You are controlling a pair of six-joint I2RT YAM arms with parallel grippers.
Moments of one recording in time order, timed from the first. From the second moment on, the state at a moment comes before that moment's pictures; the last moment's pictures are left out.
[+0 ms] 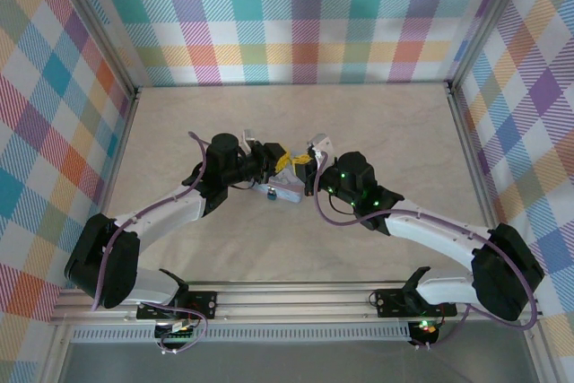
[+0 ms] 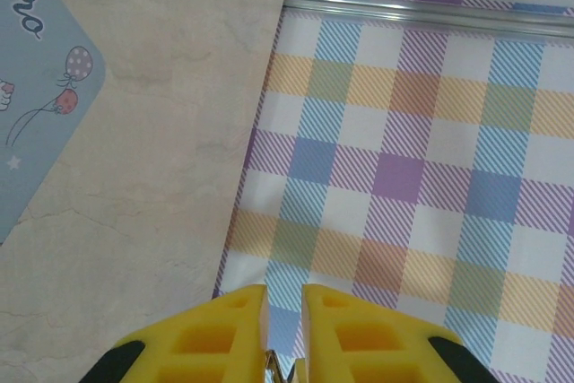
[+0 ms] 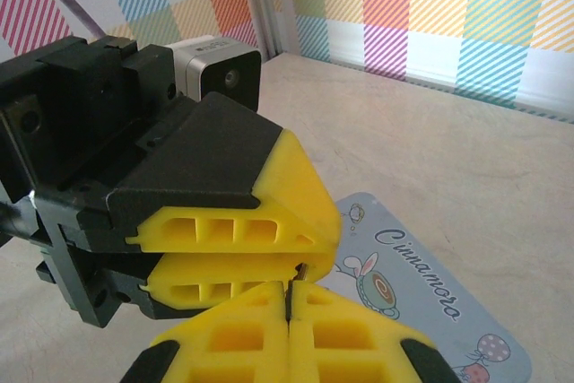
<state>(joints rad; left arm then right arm) -0.54 1.38 0.79 0.31 0.46 -1.52 0.79 1.26 0.72 0.32 -0.07 0.15</state>
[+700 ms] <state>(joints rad) -0.55 1.38 0.79 0.31 0.45 -1.51 0.79 1.30 0.74 0.33 -0.06 0.16</state>
